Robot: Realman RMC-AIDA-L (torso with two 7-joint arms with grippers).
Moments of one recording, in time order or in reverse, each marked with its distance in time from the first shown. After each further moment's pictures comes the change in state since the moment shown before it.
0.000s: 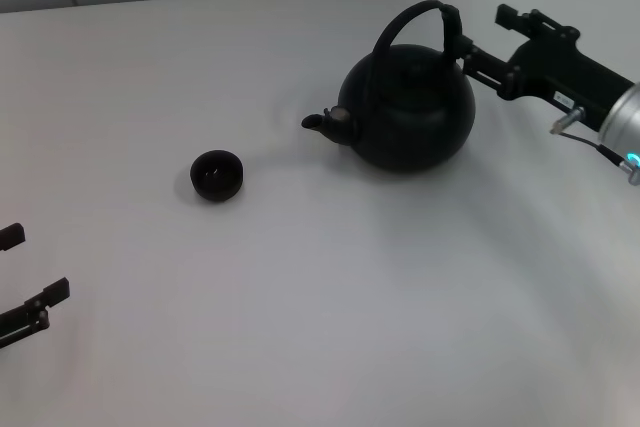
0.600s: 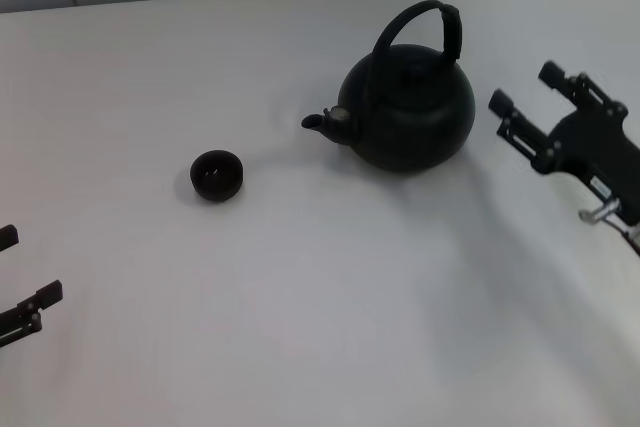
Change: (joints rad) left arm 0.002 0.013 0.002 0.000 0.001 0.007 0.001; right arm -0.186 0.036 0.116 0.155 0.051 -0.268 -0.273
